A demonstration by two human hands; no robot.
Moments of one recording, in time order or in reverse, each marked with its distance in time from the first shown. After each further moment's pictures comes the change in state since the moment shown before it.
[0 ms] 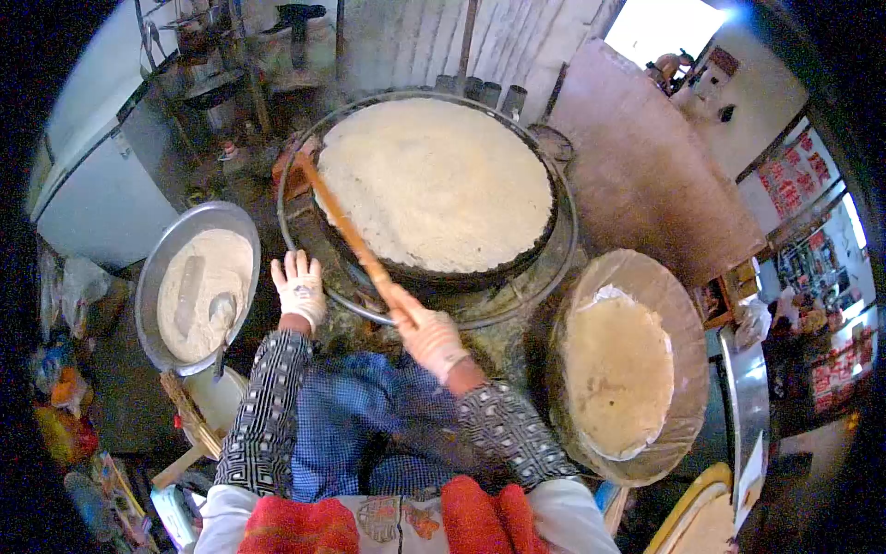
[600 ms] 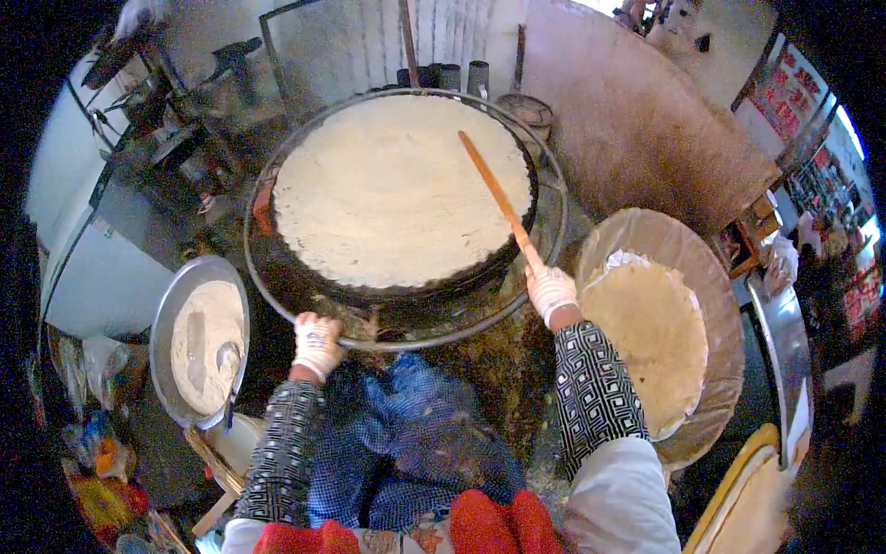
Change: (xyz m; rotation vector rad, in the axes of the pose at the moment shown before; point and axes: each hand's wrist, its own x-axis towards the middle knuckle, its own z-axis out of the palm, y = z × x) left_hand 0.003 0.058 0.020 -0.124 -0.162 0.368; right_hand 0.031 0.245 -0.132 -0.570 0.218 0.369
